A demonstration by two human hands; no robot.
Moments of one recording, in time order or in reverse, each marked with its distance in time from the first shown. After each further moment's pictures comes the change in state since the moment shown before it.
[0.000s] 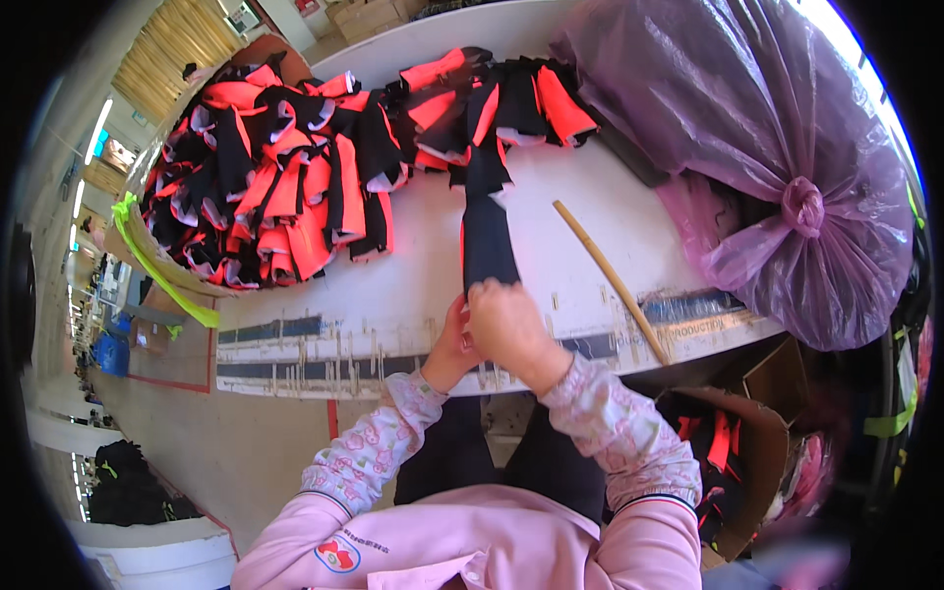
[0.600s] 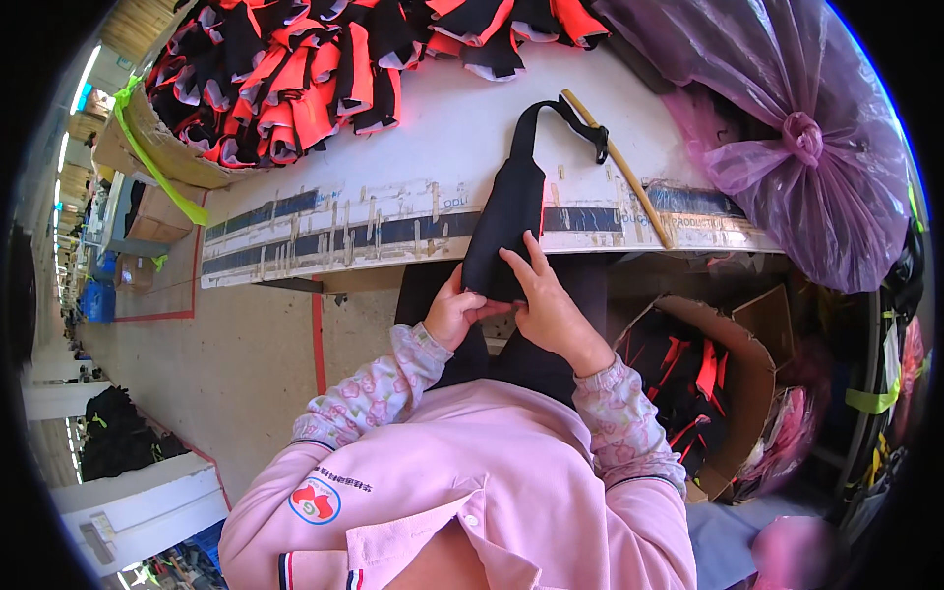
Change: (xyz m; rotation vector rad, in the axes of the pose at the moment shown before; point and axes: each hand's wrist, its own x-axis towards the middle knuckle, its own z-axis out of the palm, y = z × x) left_hand -0.127 0.000 0.021 -0.668 -0.016 -0.404; right_hand -0.150 -0.058 -0.010 0.628 -0.136 0.295
